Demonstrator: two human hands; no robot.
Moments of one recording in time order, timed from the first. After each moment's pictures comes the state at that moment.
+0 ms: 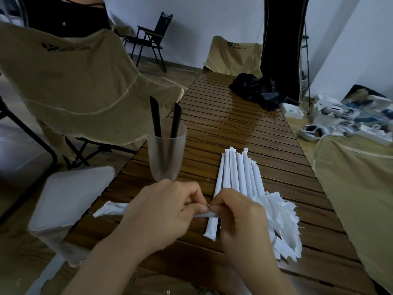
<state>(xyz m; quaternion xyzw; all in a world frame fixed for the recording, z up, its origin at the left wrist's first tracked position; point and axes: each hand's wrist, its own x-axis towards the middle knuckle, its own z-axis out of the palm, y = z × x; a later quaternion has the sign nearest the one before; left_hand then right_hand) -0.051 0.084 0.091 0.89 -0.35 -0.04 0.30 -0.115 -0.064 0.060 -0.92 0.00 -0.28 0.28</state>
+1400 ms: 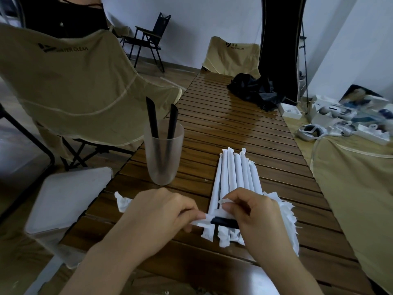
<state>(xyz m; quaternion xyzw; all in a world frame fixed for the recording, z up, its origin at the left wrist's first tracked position) -0.045 0.085 0.078 0.88 -0.41 -0.05 0.22 -0.120 -0.091 0.072 -0.90 0.13 -0.15 0.38</state>
